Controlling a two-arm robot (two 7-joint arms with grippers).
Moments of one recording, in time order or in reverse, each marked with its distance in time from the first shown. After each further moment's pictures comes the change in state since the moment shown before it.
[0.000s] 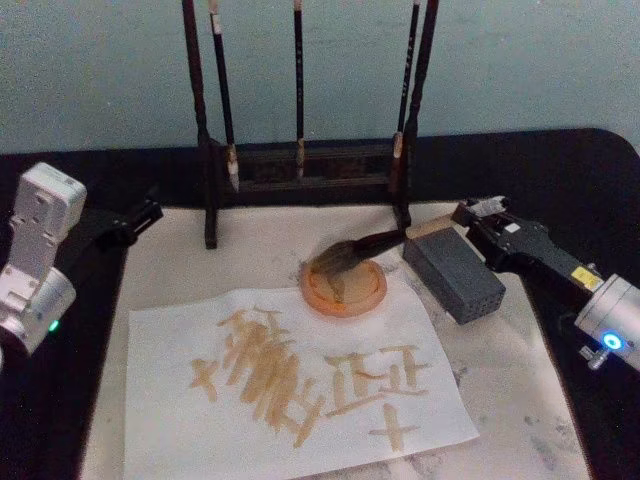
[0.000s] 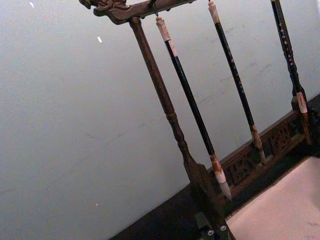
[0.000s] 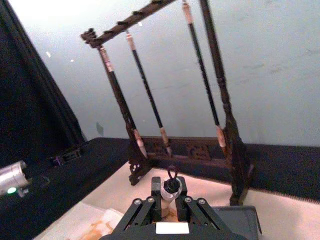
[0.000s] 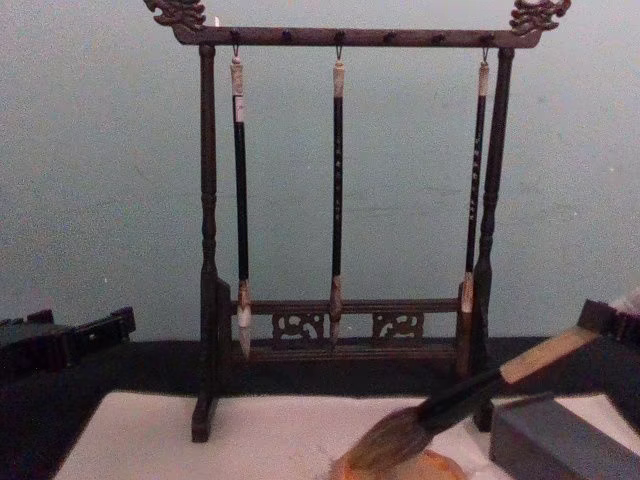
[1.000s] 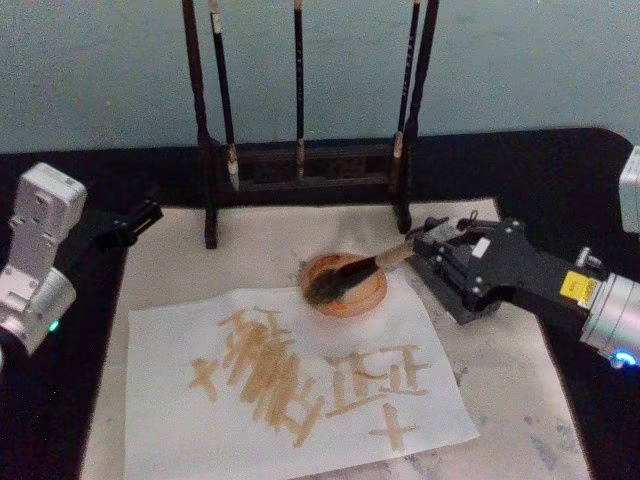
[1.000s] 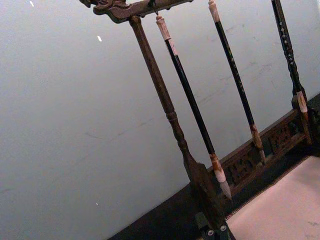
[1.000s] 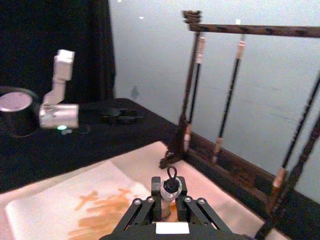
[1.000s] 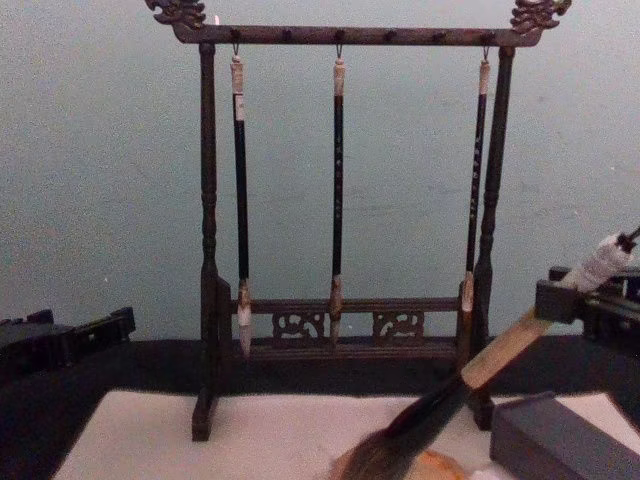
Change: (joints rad) left arm 0.000 0.000 0.000 0.000 0.000 0.000 0.000; right arm -0.070 0.151 -0.011 -0.314 -0.303 0.022 -0.012
